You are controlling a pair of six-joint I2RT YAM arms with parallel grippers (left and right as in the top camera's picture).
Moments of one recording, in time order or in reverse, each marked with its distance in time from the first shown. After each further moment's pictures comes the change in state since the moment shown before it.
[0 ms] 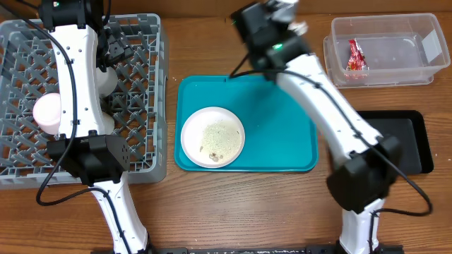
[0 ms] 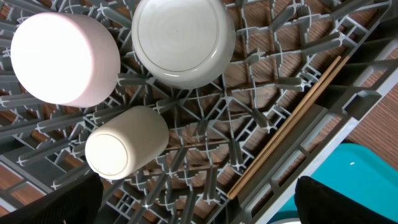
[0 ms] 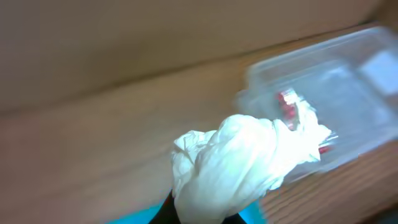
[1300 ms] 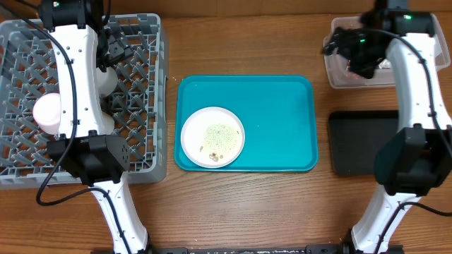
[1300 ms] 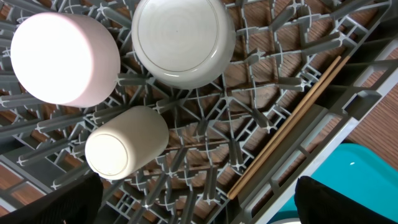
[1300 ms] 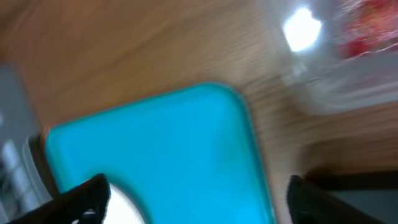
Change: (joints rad) left arm 0.000 0.000 0.000 0.000 0.000 0.000; right arm -0.510 0.026 -0.023 -0.284 -1.057 -0.283
